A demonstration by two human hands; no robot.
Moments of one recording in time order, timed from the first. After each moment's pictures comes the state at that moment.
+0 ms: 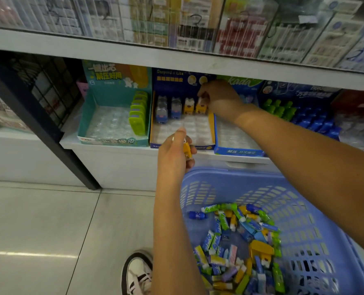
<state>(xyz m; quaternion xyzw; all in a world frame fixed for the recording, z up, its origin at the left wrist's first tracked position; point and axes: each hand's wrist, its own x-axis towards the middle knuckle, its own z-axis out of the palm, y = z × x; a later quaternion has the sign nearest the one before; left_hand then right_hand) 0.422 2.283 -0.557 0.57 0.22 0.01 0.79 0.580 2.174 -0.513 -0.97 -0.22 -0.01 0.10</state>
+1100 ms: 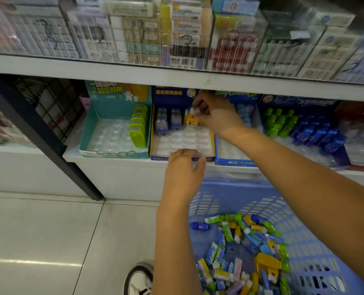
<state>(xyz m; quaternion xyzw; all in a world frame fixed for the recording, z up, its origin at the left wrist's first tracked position) 0.433 2.273 -0.579 0.90 0.04 0.06 0.43 0.560 2.175 -0.524 -0.94 -0.22 -0.04 0.27</state>
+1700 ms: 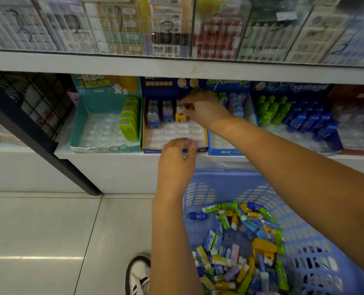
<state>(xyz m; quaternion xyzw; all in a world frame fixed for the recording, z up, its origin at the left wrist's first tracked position) 0.432 2.270 -0.577 0.88 0.05 0.11 0.47 0.560 2.184 -0.526 -0.95 -0.24 -0.01 0.19</state>
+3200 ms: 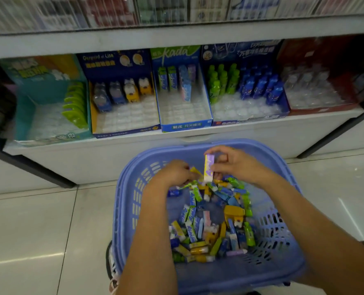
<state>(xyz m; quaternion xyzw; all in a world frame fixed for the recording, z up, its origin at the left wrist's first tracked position) 0.419 2.188 -0.630 0.86 0.01 -0.34 0.38 0.407 1.994 -0.612 -0.76 -0.05 0.27 0.59</state>
